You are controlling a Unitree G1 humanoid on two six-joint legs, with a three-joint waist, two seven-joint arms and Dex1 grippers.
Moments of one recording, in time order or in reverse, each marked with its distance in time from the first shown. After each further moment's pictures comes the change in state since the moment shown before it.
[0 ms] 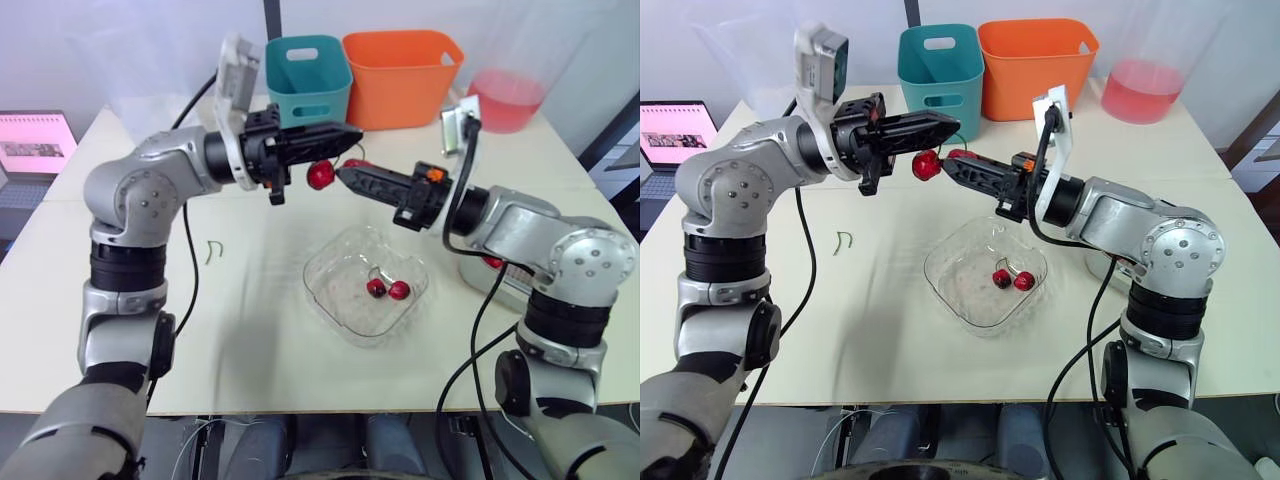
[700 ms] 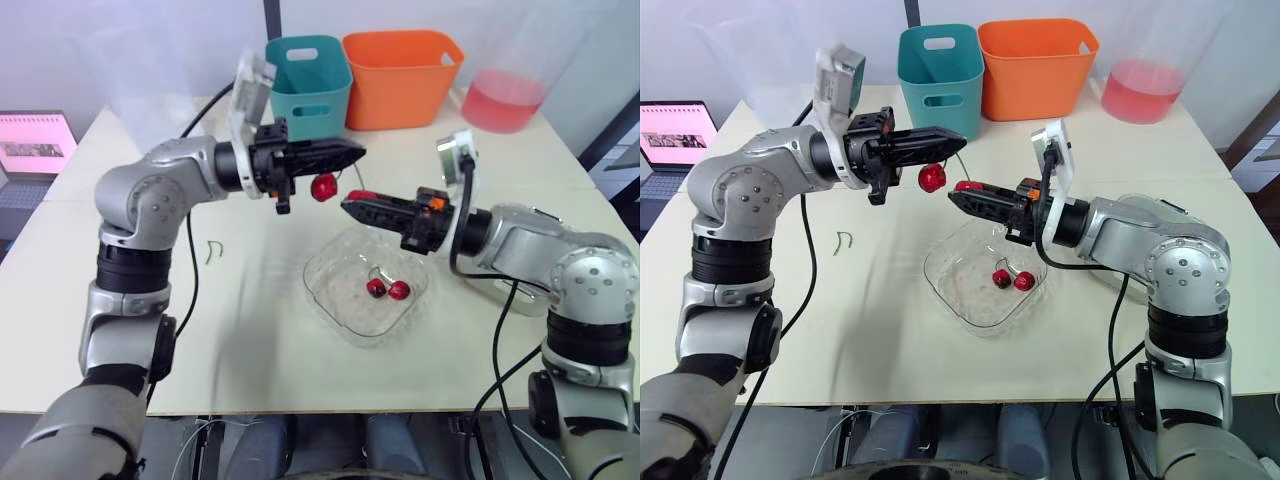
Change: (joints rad) left arm 0.009 0.002 -0.013 0.019 0.019 -0.010 0.002; right arm 0.141 -0.159 0.115 -0.055 -0.084 -0.070 0.162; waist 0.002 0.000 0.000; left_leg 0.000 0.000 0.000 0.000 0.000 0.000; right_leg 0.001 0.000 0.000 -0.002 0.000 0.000
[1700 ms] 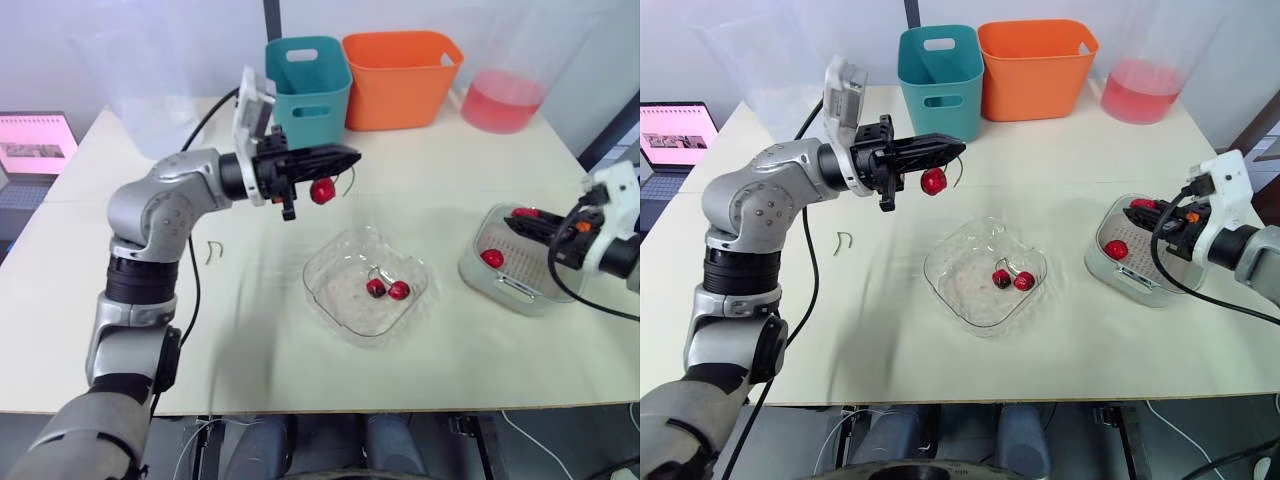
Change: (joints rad) left arm 0.063 -0.038 -0.036 -0.019 0.074 -0.081 0.021; right arm 0.402 -0.451 -0.253 0.197 -0.567 -0.312 0.268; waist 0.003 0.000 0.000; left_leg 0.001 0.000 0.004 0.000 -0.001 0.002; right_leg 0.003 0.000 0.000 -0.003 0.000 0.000
